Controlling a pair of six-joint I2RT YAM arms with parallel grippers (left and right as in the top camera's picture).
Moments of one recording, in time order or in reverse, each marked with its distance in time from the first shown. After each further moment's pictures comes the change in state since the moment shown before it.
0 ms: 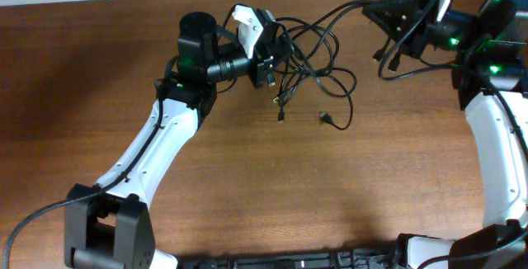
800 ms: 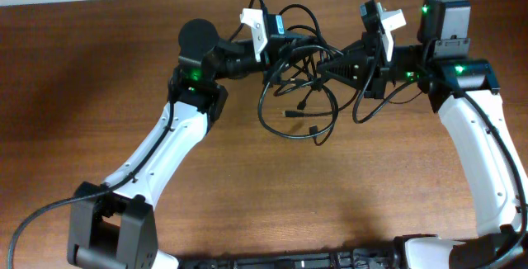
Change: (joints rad) left arm -0.060 0.006 -0.013 0.461 0.180 -0.114; right arm 0.201 -0.002 0.015 -0.656 -0.115 -0.539
